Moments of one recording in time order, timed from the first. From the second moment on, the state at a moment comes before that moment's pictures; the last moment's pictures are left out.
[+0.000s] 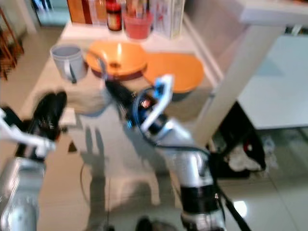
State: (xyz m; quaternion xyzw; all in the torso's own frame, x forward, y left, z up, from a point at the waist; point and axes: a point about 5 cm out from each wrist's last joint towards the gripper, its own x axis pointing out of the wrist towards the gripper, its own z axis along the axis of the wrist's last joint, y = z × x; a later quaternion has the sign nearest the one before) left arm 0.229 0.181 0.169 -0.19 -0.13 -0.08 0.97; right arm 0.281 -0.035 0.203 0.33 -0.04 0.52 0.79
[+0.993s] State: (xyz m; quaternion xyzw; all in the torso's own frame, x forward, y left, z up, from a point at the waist) left arm 0.248 0.155 0.154 -0.16 -0.12 -0.15 0.97; right arm 0.293 -0.038 0.166 0.31 -0.03 0.45 0.84
